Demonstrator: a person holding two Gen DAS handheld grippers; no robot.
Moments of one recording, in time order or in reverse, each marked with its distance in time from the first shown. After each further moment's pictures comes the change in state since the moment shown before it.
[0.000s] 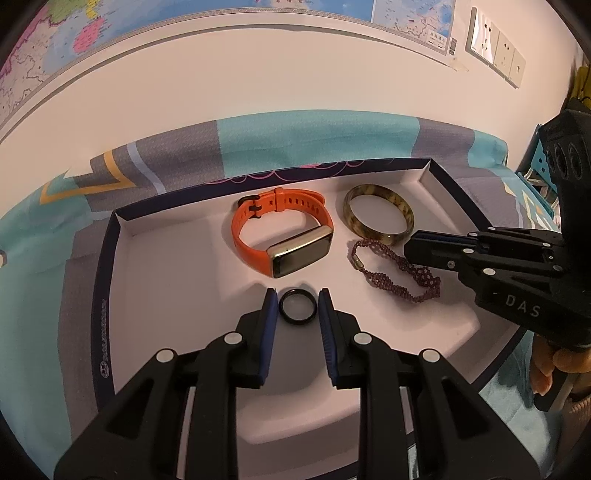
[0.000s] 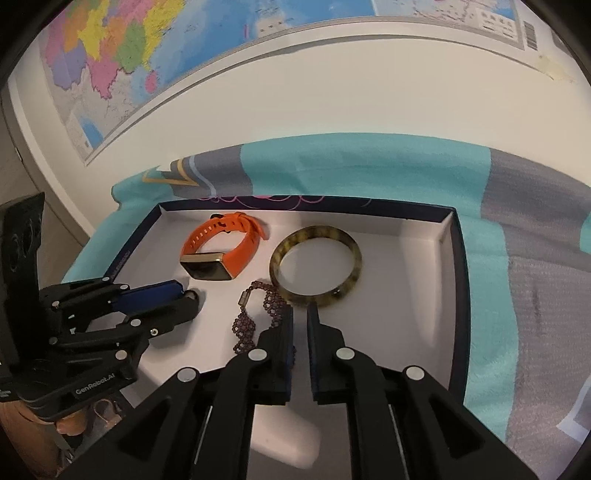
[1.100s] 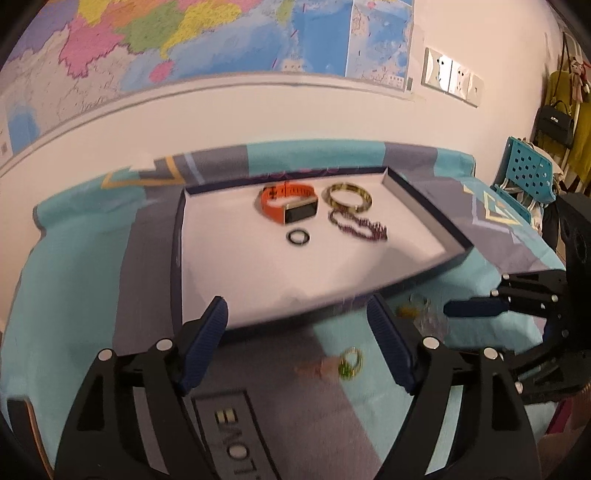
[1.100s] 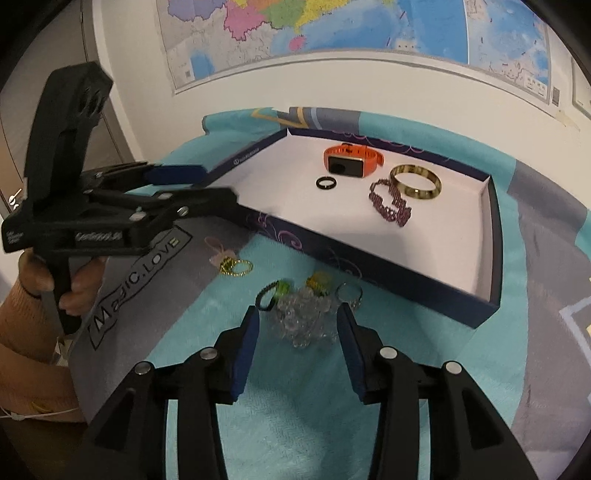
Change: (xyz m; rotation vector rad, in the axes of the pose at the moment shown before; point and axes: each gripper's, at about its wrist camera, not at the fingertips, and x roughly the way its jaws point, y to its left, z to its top) left arm -0.102 0.005 -0.081 -0.007 -0.153 -0.005; right arm -0.080 0.076 -0.111 -0.275 0.032 0.070
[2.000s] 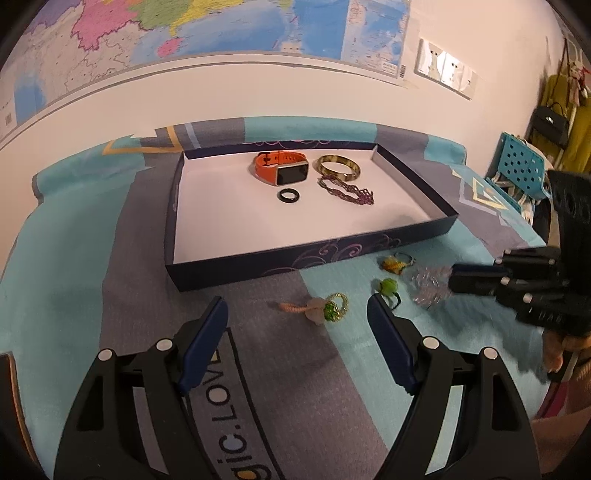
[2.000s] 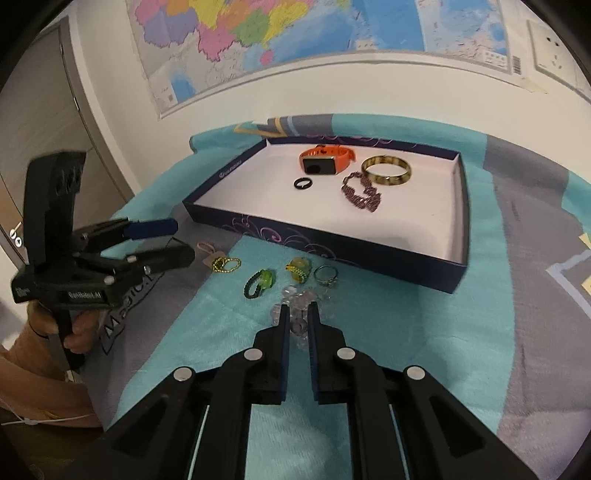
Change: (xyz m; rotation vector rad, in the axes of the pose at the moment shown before) left arm -0.011 -0.003 -0.034 -0.017 0.033 -0.035; right arm -0.023 -0.024 -0.014 0.117 -0.055 0.020
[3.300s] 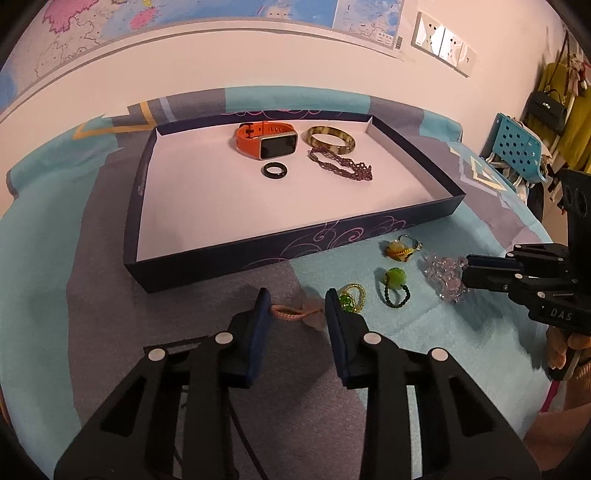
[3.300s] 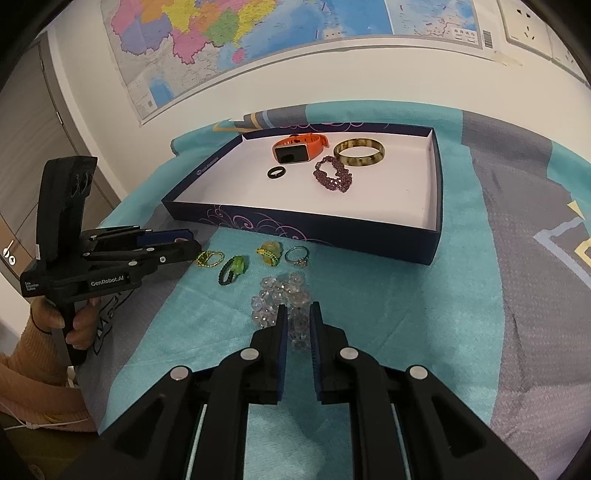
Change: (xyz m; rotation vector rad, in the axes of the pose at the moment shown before) left arm 0.035 0.001 0.005 0.012 0.098 -0.053; right arm 0.004 -0.016 -0.012 0.068 0.018 -0.027
